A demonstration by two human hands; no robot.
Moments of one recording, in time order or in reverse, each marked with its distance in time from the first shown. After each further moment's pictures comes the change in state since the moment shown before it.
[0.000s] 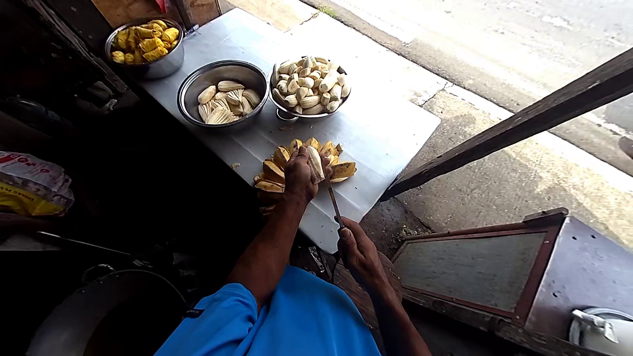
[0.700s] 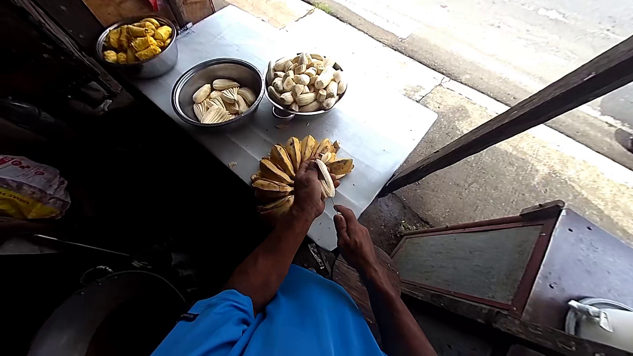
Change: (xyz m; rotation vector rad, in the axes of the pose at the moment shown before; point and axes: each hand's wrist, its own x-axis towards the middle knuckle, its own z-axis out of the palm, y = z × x) left_hand -0.047 -0.027 -0.007 0.254 -0.063 -0.027; right_hand 0.027 0.006 0.005 -0.480 0.078 0.082
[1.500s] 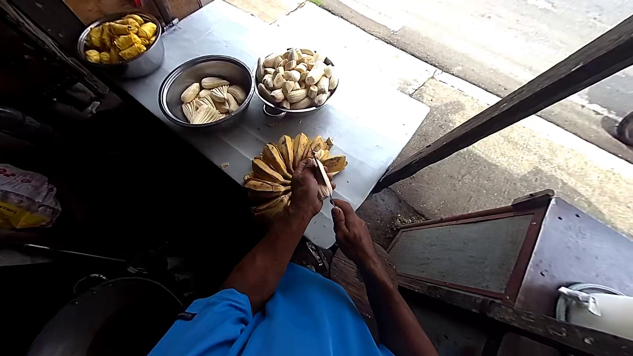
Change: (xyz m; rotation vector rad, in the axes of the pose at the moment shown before) left_hand 0.014 -0.009 0.005 -0.077 -0.037 -0.042; right_hand 0.010 -0.001 -0.010 0.088 -0.016 0.050
